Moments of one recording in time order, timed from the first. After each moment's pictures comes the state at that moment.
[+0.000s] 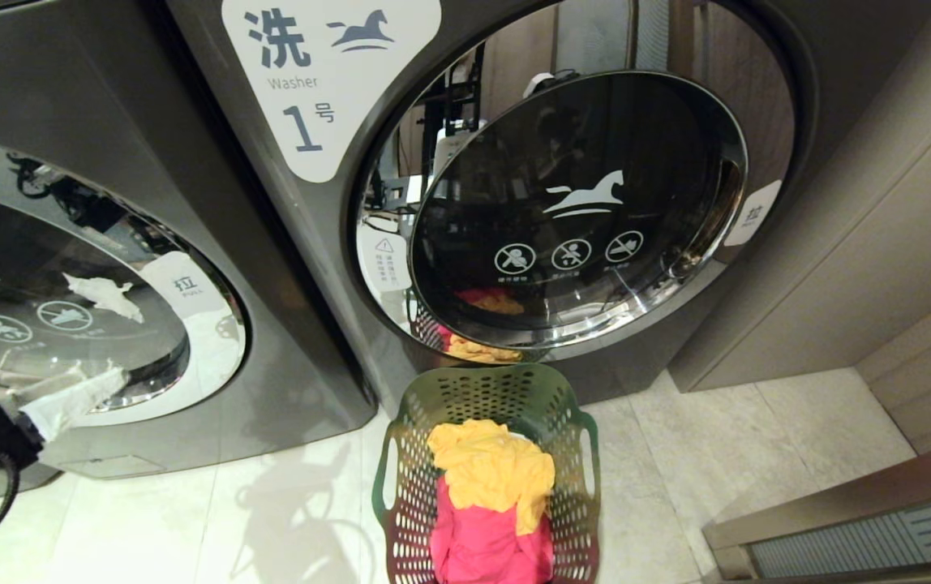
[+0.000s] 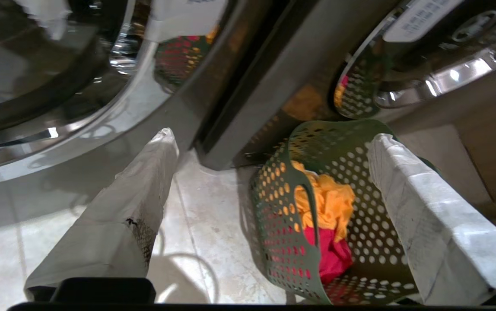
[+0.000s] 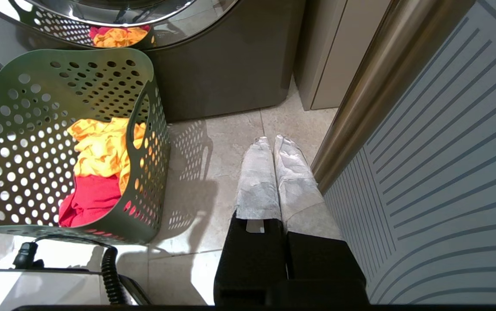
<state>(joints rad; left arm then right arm) 0.53 1.47 -0.32 -1.02 -0.92 -0.12 0.00 0.00 0.00 0.00 0.01 -0.01</state>
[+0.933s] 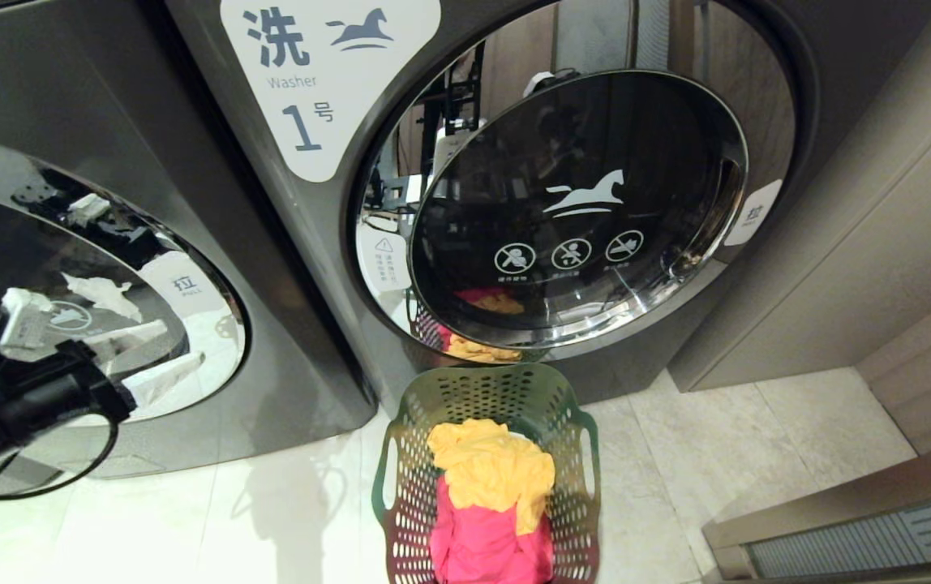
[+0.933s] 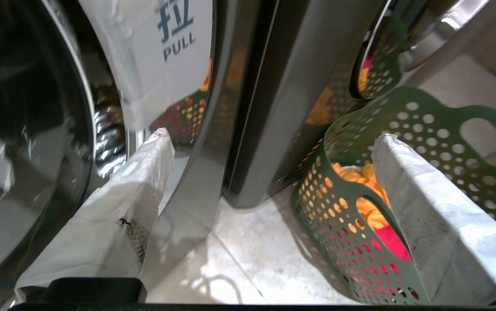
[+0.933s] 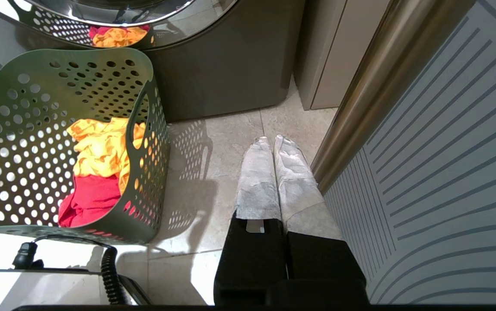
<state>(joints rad) 0.42 1.92 -0.57 -1.35 -1.06 0.11 0.00 0.00 0.00 0.00 0.01 -0.01</state>
